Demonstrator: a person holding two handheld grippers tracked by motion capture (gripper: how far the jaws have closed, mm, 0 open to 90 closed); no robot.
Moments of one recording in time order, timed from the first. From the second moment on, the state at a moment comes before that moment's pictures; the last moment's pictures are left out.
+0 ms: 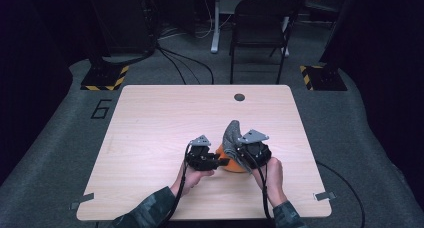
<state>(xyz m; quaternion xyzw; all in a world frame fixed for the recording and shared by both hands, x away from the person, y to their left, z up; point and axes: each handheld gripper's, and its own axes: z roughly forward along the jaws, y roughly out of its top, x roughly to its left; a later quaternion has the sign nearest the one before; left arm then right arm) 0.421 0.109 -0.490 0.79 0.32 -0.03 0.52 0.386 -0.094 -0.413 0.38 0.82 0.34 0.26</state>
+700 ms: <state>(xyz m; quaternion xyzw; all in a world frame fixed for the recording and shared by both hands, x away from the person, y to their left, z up) 0.420 0.108 -0.489 0.80 0.31 -0.03 0.52 0.409 -0.145 -0.432 0.46 0.80 0.29 0.26</state>
